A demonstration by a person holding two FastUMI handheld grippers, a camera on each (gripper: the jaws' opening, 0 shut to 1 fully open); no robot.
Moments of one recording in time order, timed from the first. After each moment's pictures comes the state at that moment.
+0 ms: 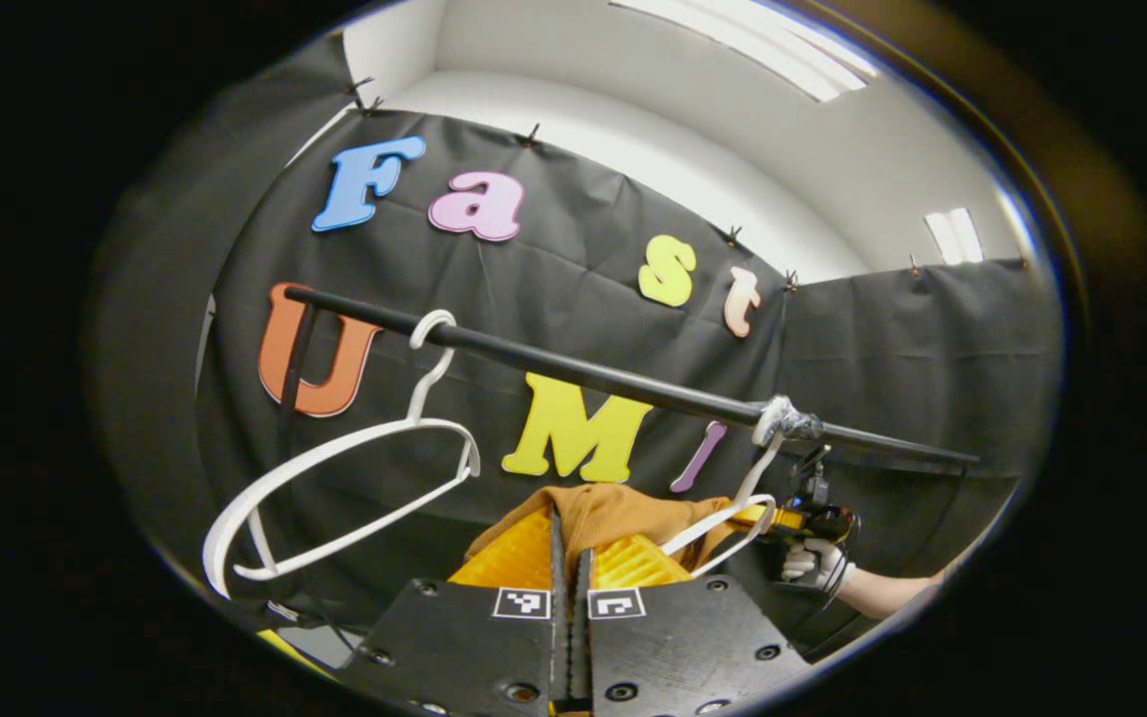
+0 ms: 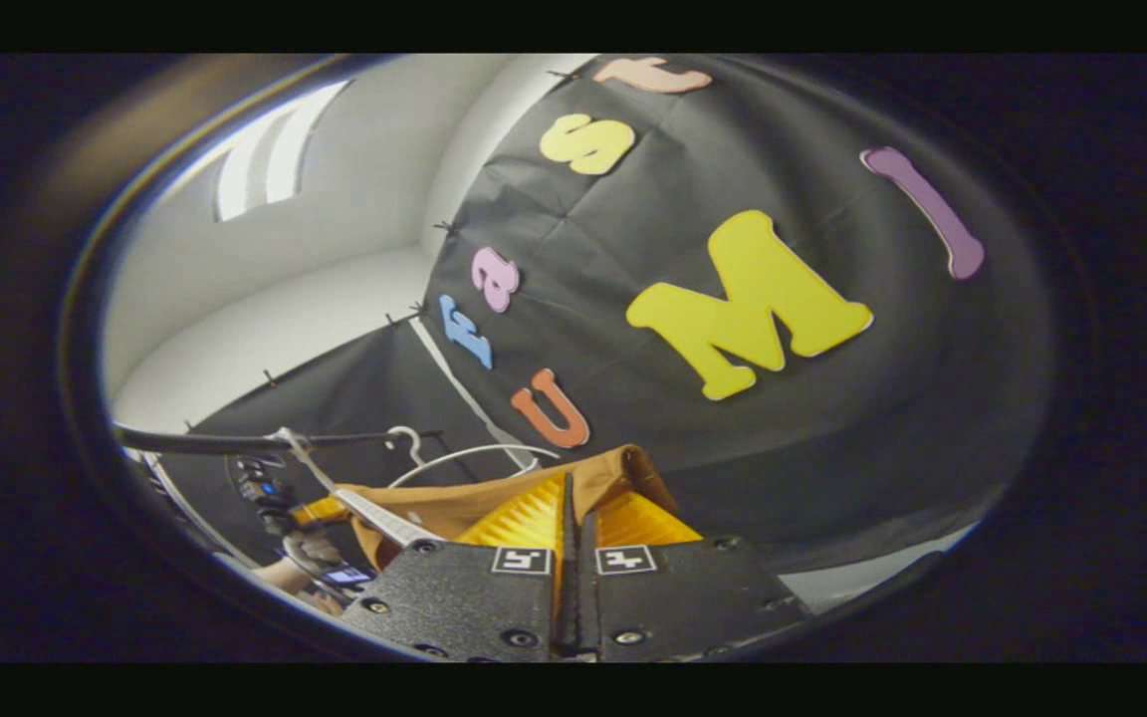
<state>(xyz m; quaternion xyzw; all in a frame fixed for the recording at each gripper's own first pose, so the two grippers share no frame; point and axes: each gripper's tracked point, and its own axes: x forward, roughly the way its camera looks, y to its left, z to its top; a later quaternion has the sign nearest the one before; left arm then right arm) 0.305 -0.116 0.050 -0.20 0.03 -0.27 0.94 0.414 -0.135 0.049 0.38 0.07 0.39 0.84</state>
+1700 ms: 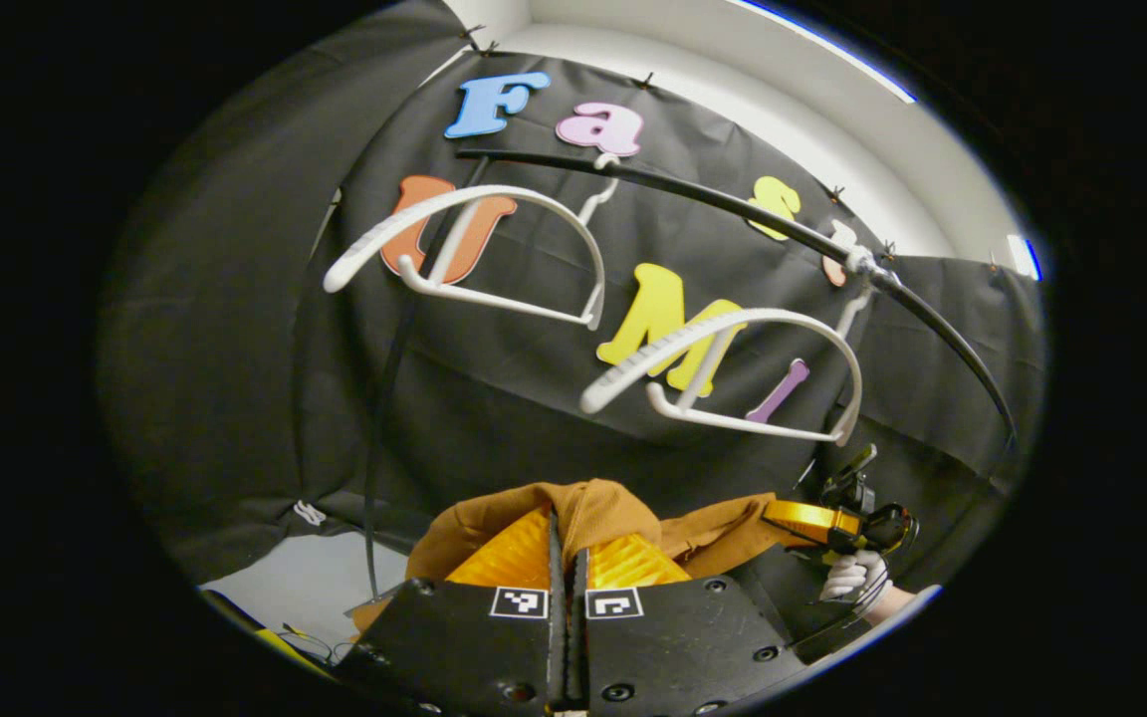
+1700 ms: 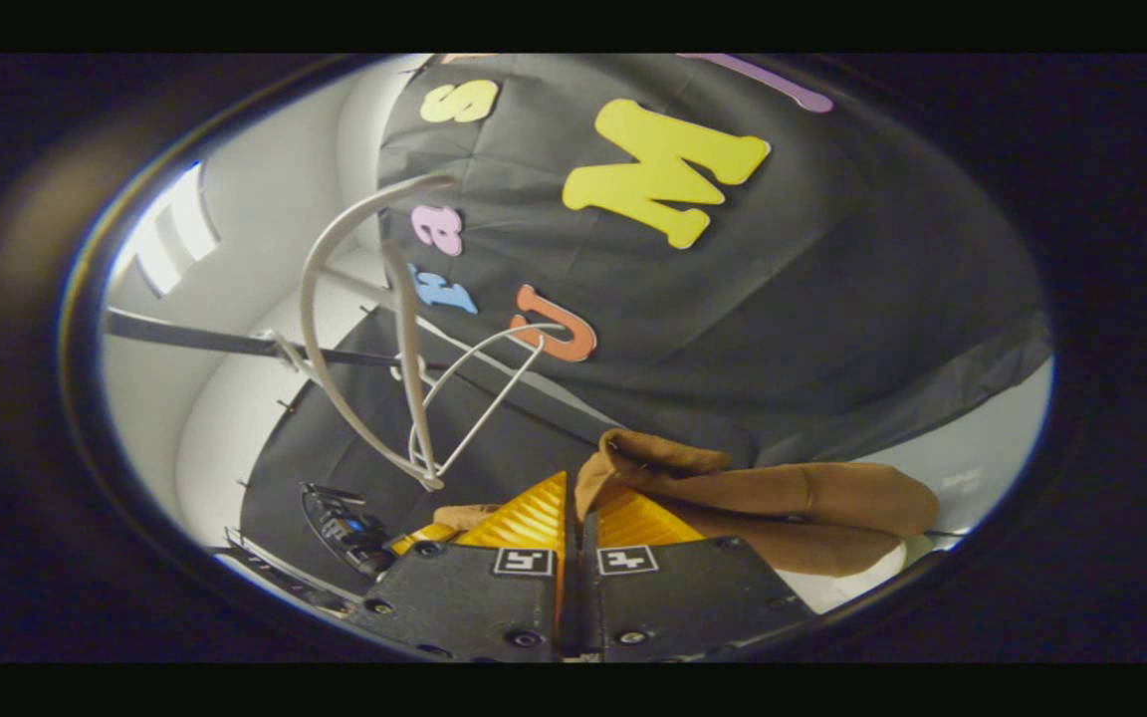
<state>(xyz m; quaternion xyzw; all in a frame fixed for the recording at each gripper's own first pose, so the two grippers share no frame) 0.225 -0.113 -0.098 -0.21 0.17 -0.16 0.95 0.292 -0.031 -0.080 0.43 0.20 0.38 0.79</state>
